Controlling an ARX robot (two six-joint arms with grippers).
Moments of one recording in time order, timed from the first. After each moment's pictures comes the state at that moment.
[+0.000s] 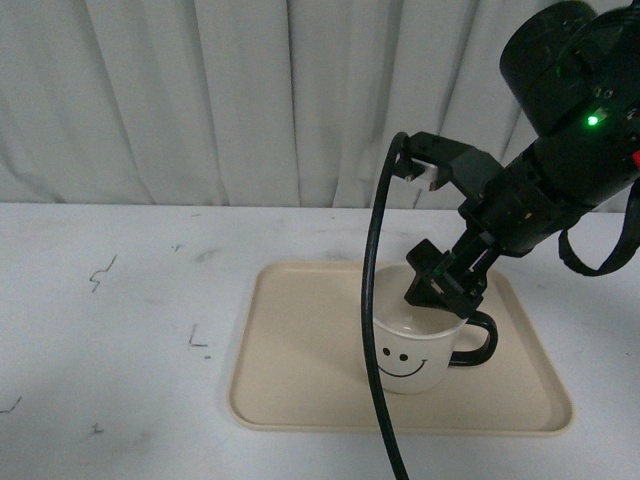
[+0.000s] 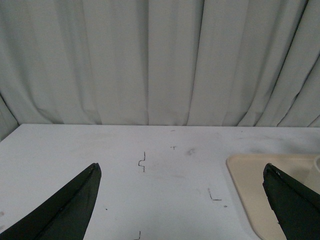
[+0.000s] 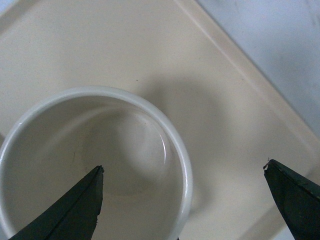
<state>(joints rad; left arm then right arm) 0.00 0.01 0.01 0.00 0.00 -0.01 0.23 2.11 1.44 -0.42 -0.27 -0.56</state>
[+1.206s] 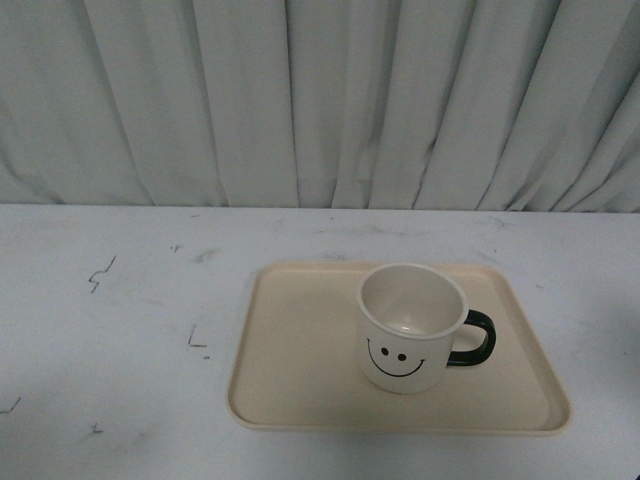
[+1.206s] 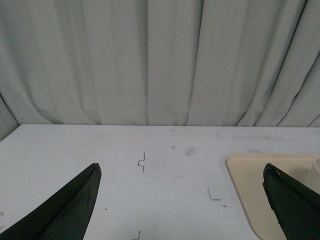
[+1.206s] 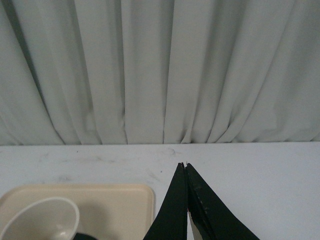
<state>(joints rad) 0.00 0.01 0.01 0.00 0.00 -0.01 0.08 1.15 0.22 0.94 0.08 -0.01</state>
